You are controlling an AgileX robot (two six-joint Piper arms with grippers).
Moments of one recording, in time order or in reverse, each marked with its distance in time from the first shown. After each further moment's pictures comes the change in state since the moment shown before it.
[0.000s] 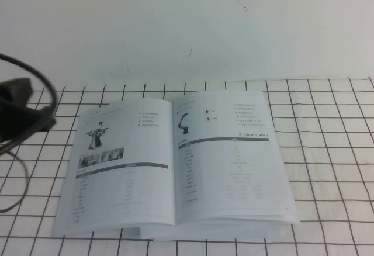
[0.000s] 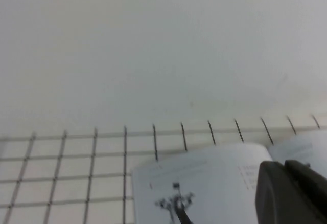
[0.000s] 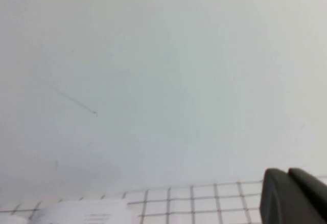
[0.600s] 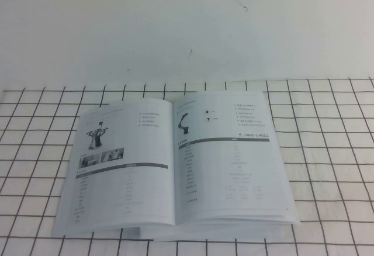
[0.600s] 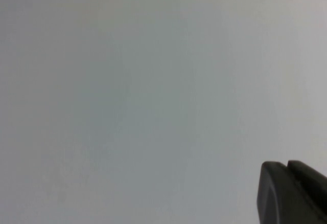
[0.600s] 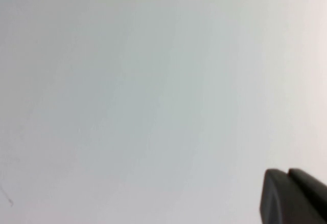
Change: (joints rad) right arm 0.000 -0.106 0.311 -0.254 -0.625 -0.070; left arm 0.068 -0.785 0.325 -0.069 -0.371 0.365
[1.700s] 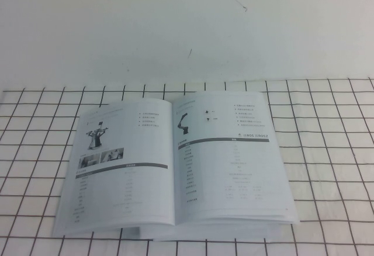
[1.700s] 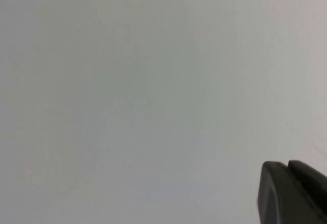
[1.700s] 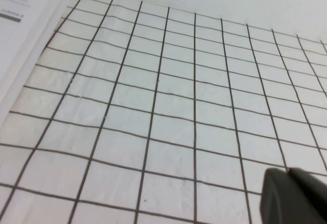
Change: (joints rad) right arm 0.000 0.000 0.000 -0.020 0.808 -0.001; left arm 0.000 -0.154 0.393 0.012 -0.077 -0.186
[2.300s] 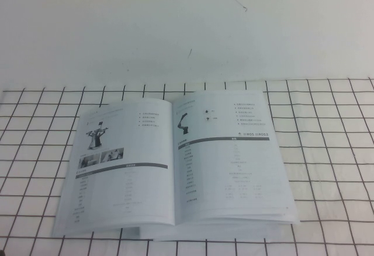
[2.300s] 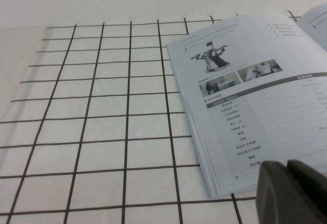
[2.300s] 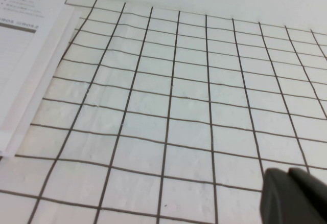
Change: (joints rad) right arm 0.000 0.000 0.000 0.080 0.000 0.000; left arm 0.000 0.000 -0.006 -0.040 0.698 -0.019
